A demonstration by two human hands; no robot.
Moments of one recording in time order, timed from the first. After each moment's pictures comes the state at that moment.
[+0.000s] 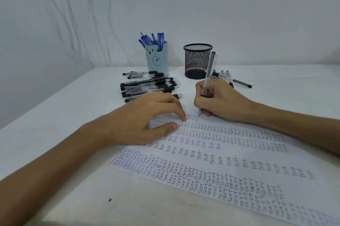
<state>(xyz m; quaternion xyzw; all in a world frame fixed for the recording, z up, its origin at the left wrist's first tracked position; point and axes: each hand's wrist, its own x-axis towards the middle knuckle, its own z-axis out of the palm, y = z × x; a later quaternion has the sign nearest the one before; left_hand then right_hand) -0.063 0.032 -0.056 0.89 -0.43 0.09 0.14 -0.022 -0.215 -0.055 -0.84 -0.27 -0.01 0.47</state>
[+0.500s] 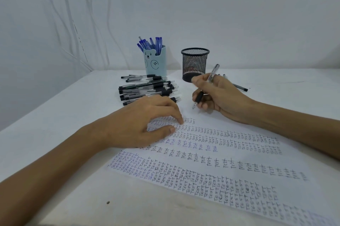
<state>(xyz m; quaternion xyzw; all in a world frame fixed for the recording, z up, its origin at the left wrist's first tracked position) -0.063 0.033 -0.055 0.89 -0.43 0.09 0.14 -0.011 -0.214 -0.048 -0.69 -0.14 0.08 0.70</state>
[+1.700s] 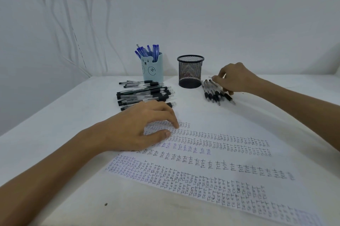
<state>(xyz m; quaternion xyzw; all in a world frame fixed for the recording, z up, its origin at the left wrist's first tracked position) -0.065 0.034 -0.055 0.89 -0.42 0.08 0.15 0.077 -0.287 -0.025 -0.98 -0.06 -0.12 0.15</state>
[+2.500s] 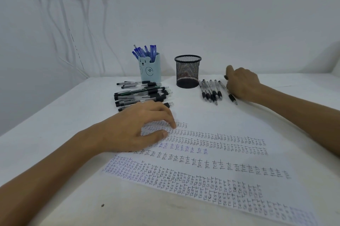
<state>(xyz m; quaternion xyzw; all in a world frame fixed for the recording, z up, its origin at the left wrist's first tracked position) -0.065 0.034 -0.055 0.89 -0.42 0.07 0.15 0.088 -0.312 -0.050 -0.98 0.00 -0.19 -0.04</state>
